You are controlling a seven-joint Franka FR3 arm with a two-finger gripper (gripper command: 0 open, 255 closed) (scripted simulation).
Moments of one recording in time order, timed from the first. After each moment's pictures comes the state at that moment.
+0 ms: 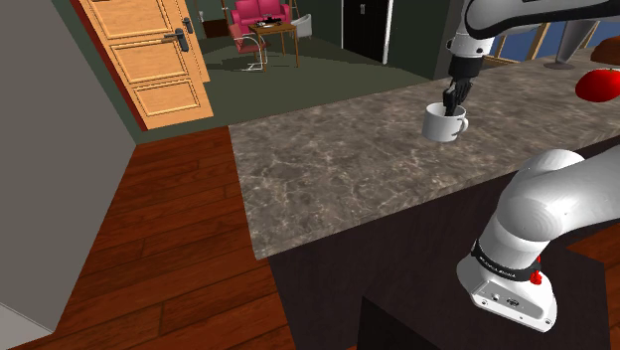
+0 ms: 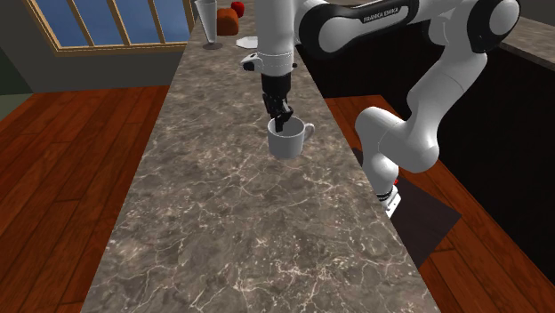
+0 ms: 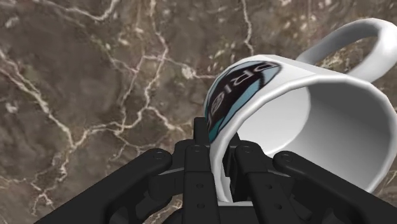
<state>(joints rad) -0.17 -0.78 -0.47 -2.47 -0.28 1.72 -0.30</state>
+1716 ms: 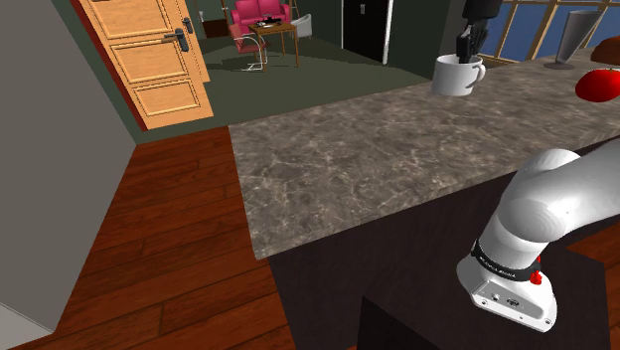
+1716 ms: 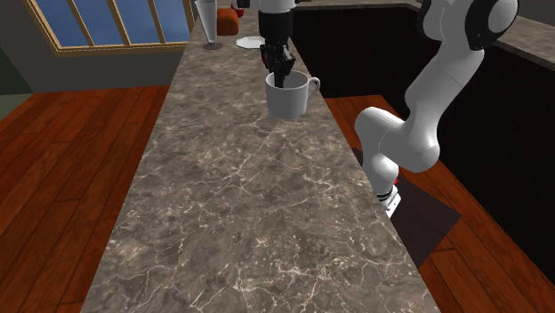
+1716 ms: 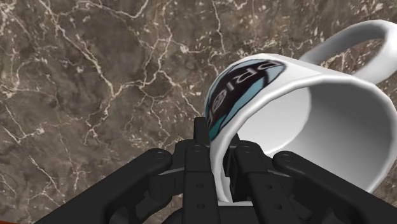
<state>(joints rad) -0.13 -0.70 -0.41 -2.08 -0.21 1.41 -0.31</state>
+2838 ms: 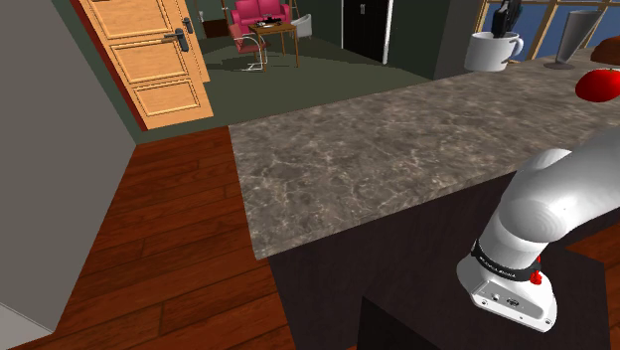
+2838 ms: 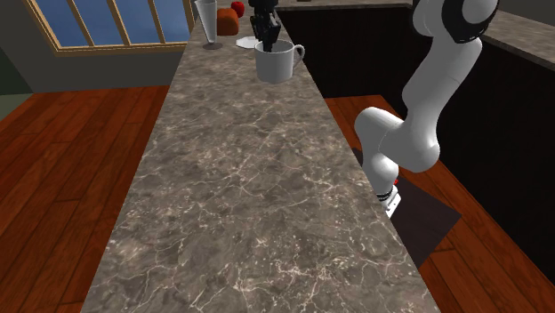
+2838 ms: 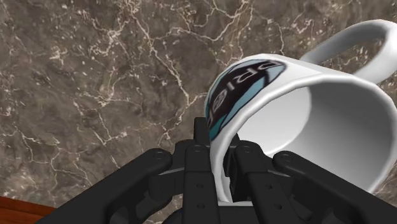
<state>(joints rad) -0.12 -0.55 -0.63 -1.81 -0.27 1.32 -0.56</state>
